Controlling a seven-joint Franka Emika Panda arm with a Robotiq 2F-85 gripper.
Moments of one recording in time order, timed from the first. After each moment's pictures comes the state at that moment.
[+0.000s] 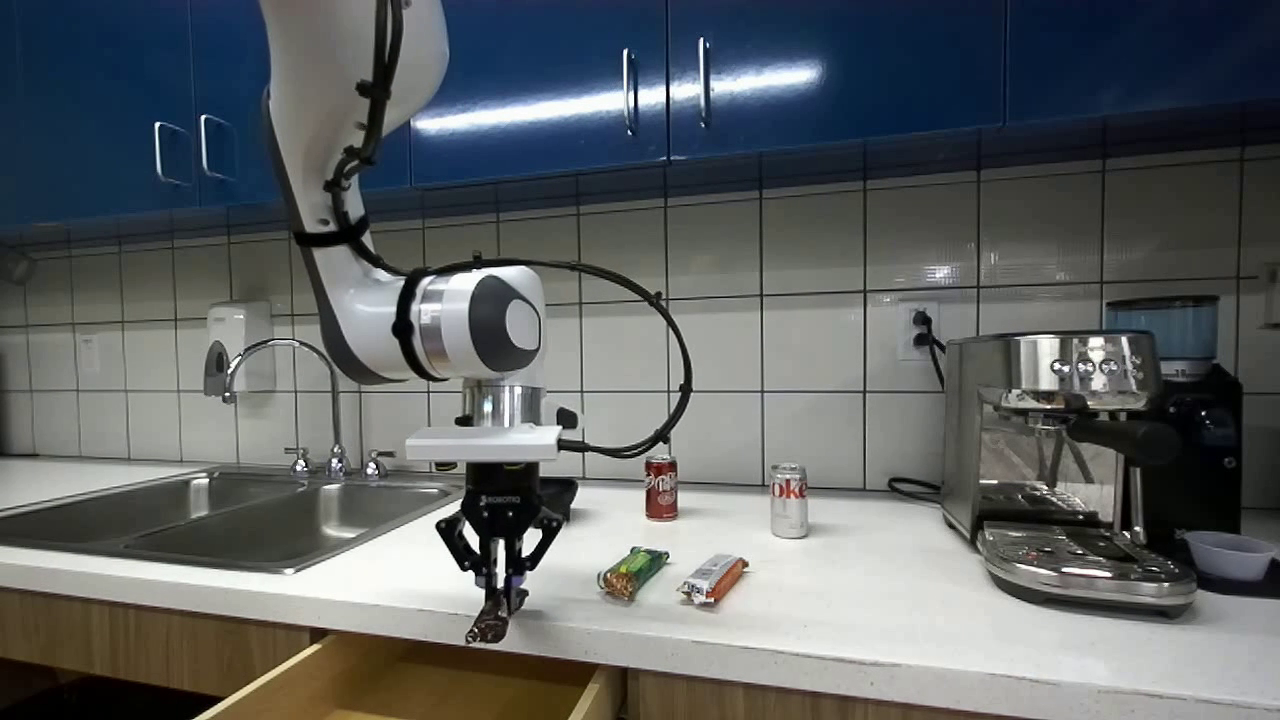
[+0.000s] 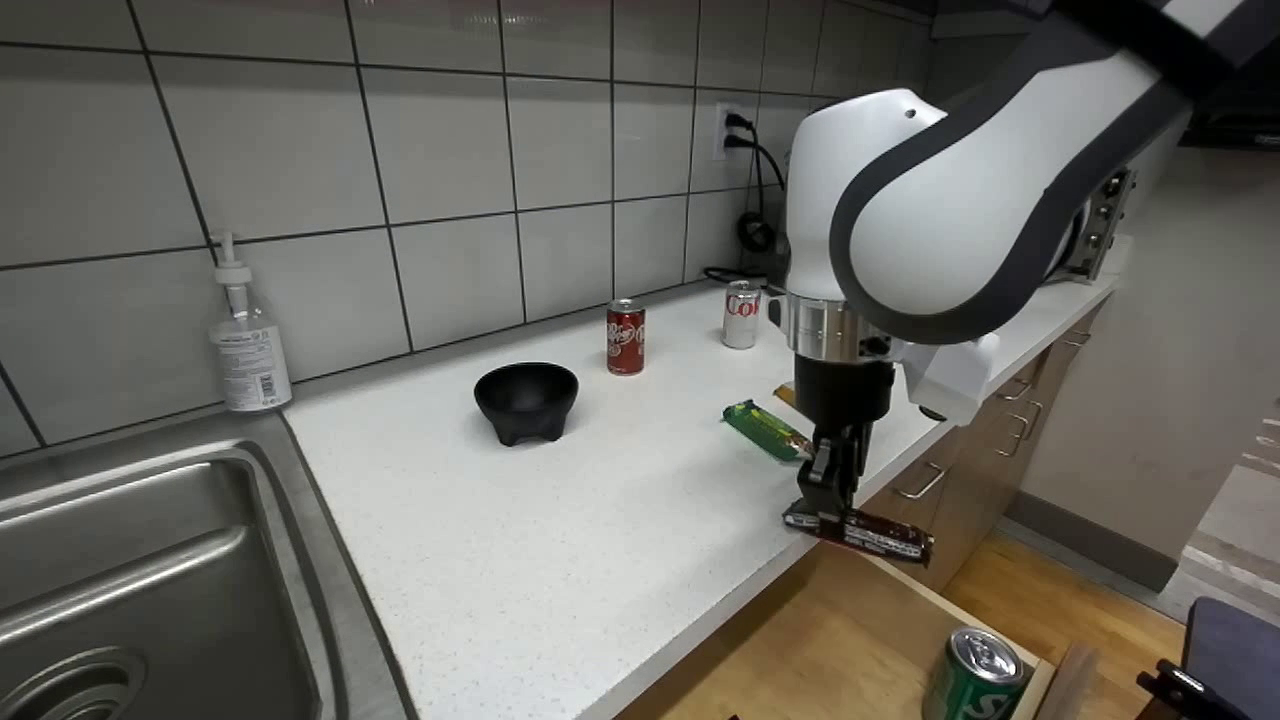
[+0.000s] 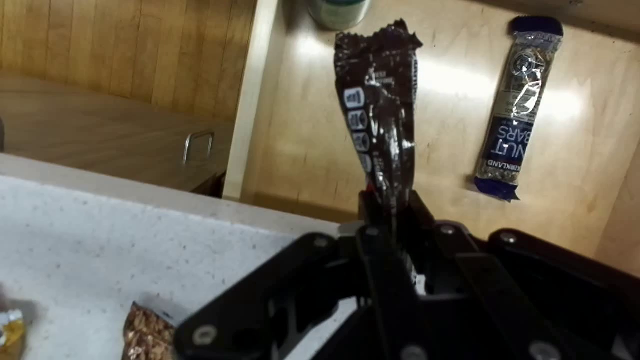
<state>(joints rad) -0.03 0.18 0.03 -2.43 -0.06 2.47 -0.22</state>
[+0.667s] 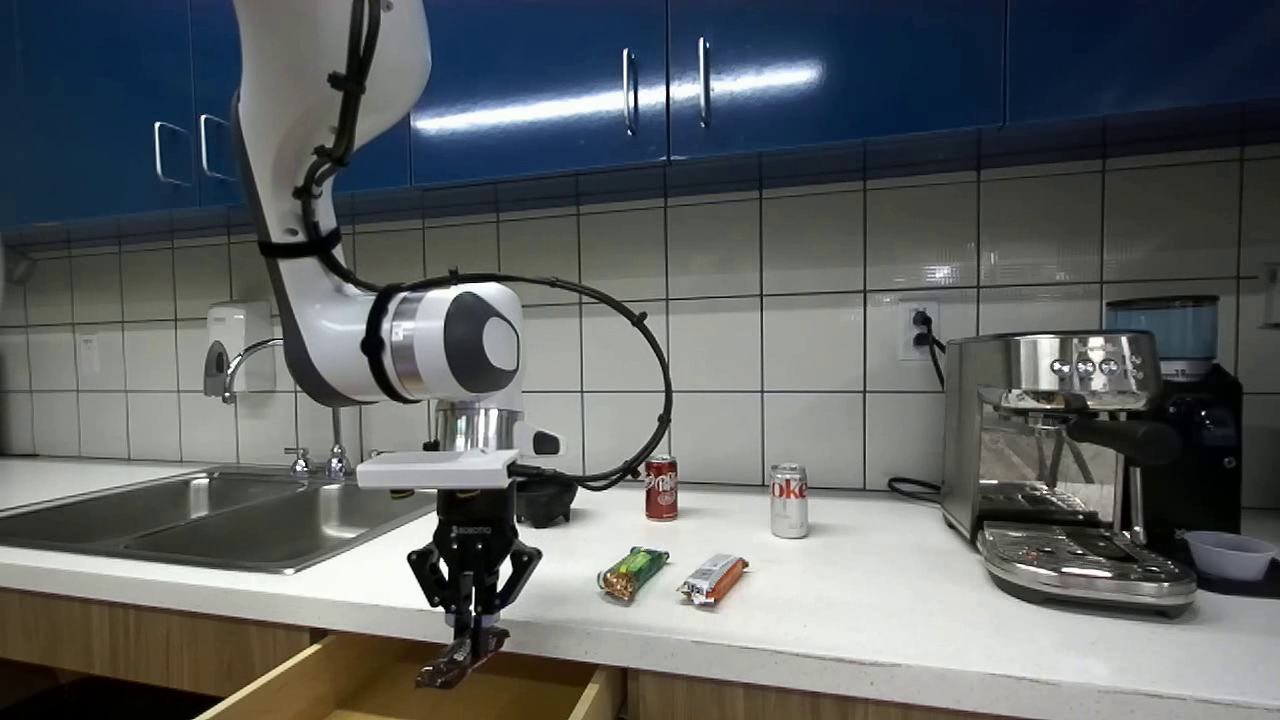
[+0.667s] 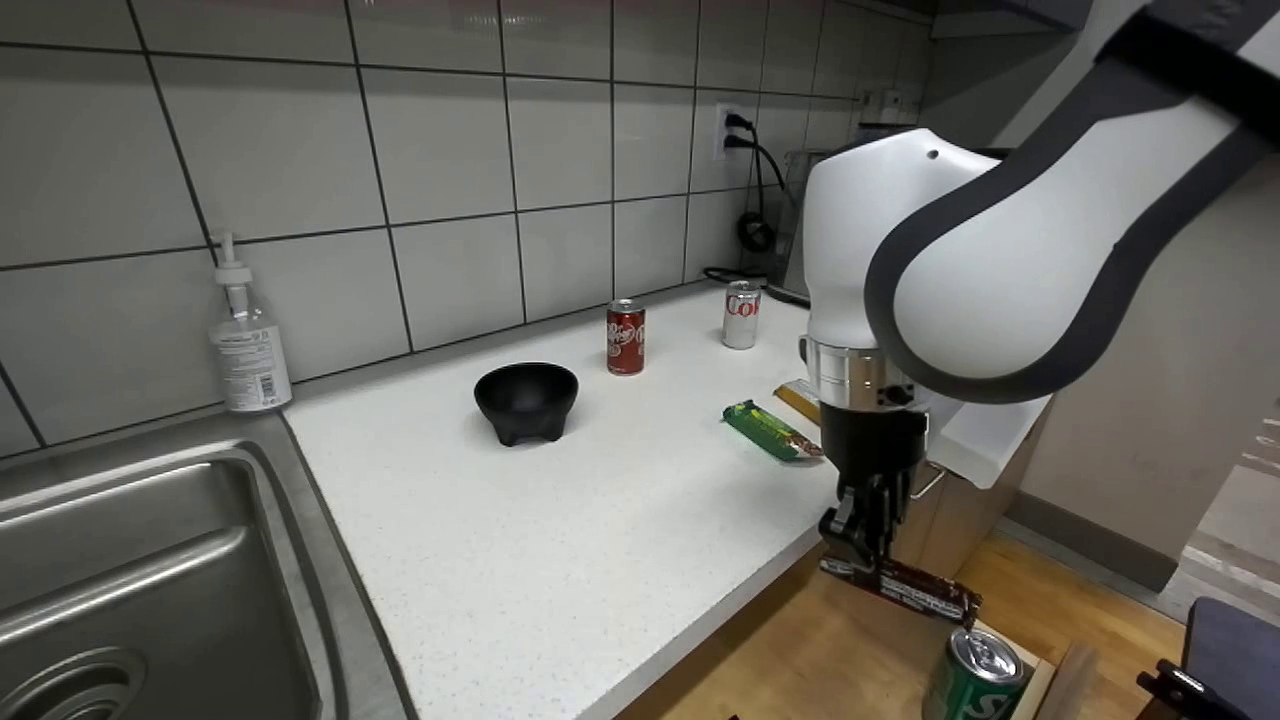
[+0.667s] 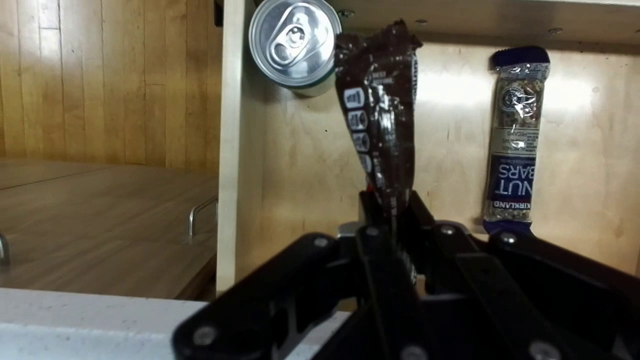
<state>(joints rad) 0.00 0.17 0.01 -2.51 -0.08 2.48 -0.01</state>
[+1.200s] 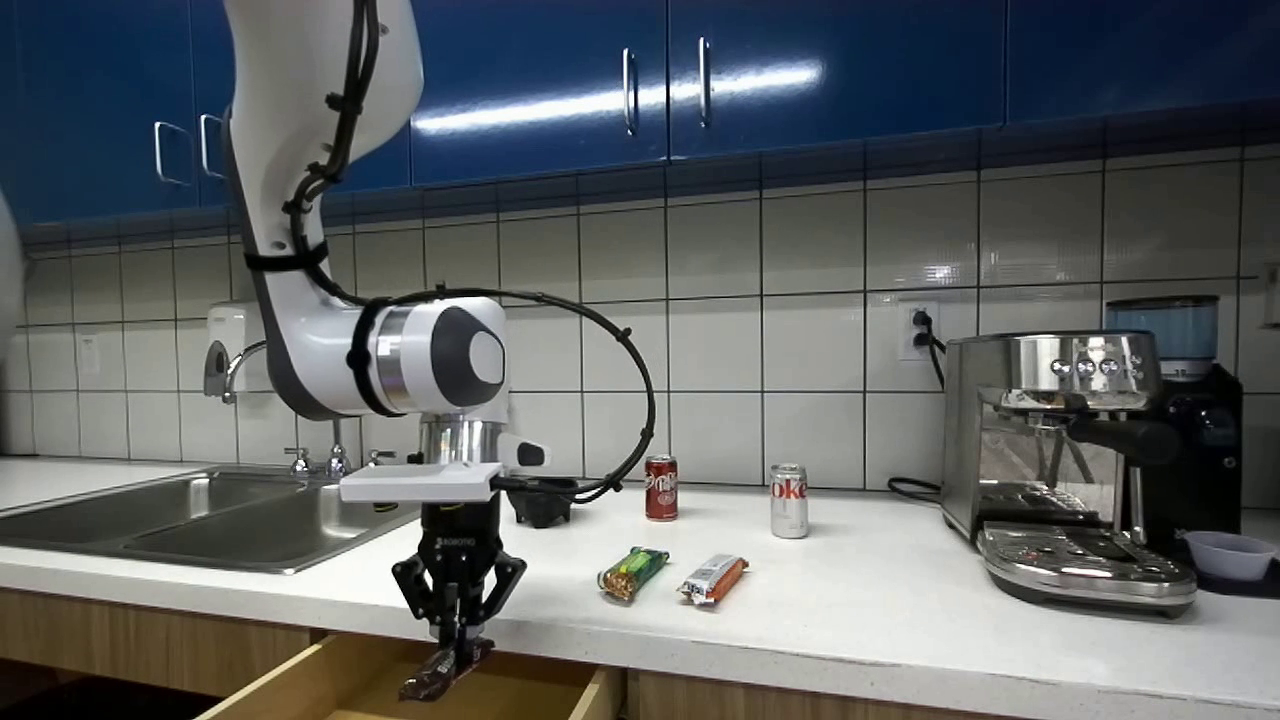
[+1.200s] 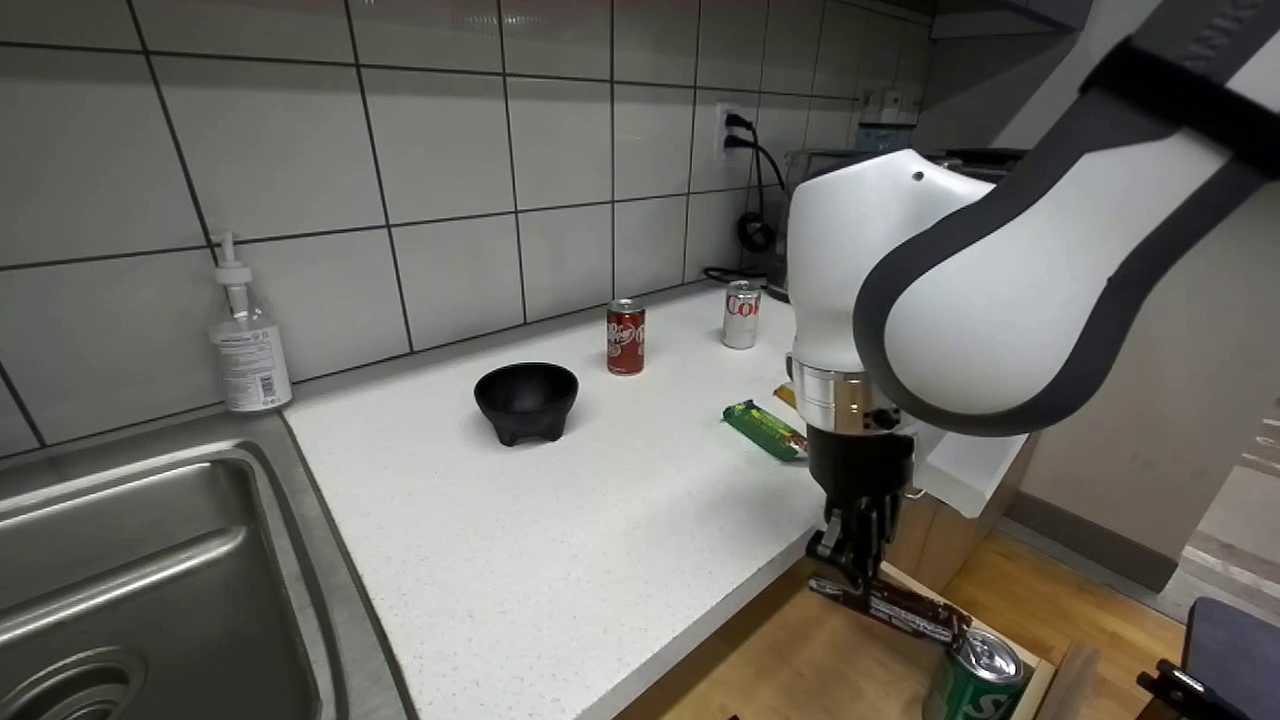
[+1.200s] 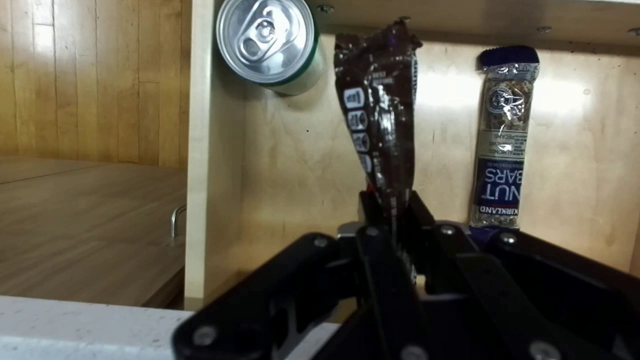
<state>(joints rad) 0.04 0.20 0.01 -2.50 -0.08 2.50 0.02</state>
